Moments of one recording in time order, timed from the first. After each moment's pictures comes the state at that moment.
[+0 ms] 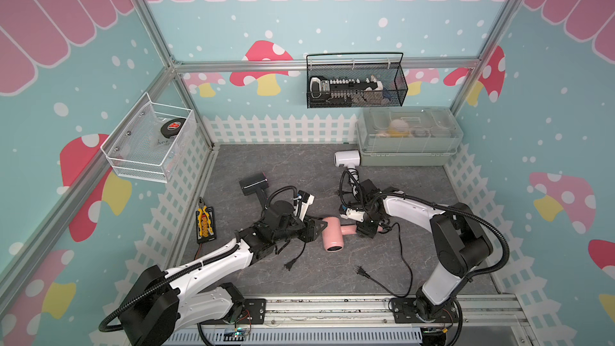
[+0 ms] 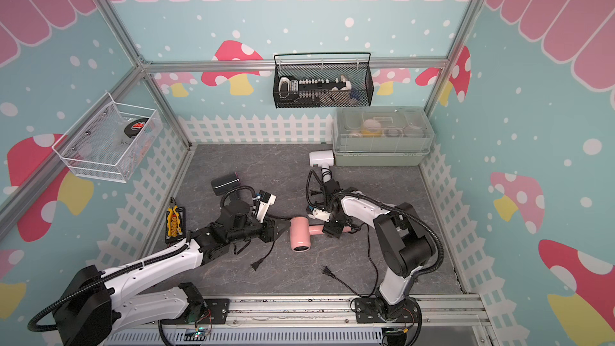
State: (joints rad) left arm -0.71 1.15 0.60 0.03 0.27 -0.41; right arm 0.50 1.73 1.04 -0.74 -0.08 -0.69
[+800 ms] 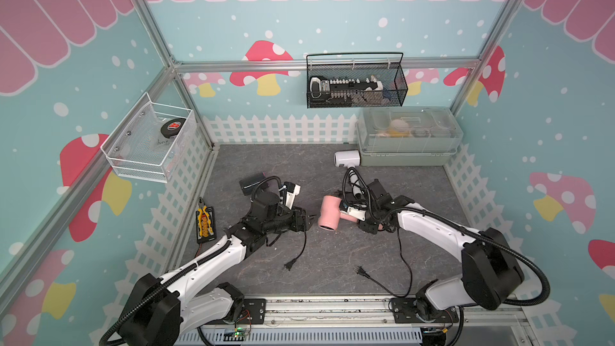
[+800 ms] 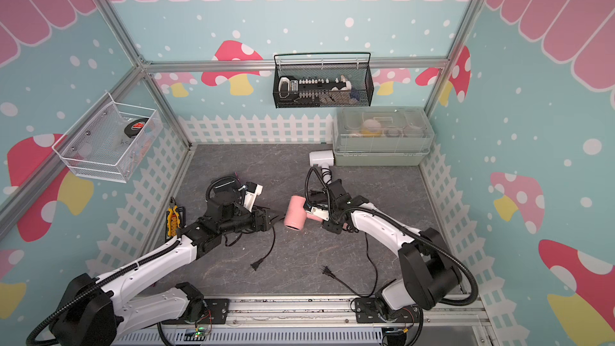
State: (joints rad) left arm -0.54 1.13 0.63 0.02 0.47 -0.46; right arm 0.57 1.42 0.93 -0.59 -0.04 -0.72
